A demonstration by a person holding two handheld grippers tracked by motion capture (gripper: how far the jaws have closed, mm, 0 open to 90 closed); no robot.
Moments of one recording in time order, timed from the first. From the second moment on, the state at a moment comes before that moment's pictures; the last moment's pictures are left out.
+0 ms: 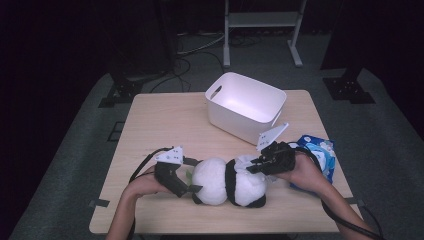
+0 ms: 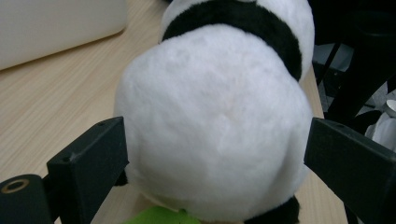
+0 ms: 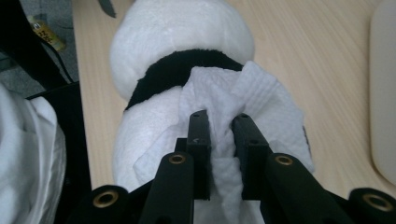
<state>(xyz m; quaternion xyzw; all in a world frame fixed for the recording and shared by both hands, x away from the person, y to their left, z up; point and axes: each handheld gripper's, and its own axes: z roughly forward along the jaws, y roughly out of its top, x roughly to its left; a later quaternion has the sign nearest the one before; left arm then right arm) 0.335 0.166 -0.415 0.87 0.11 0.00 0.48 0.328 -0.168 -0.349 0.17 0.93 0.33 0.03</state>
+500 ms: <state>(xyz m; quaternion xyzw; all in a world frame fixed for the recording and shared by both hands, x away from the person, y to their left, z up) 0.337 0.160 -0.427 0.88 0.12 -0.03 0.47 0.297 -0.158 -0.346 0.13 0.93 0.34 0.02</state>
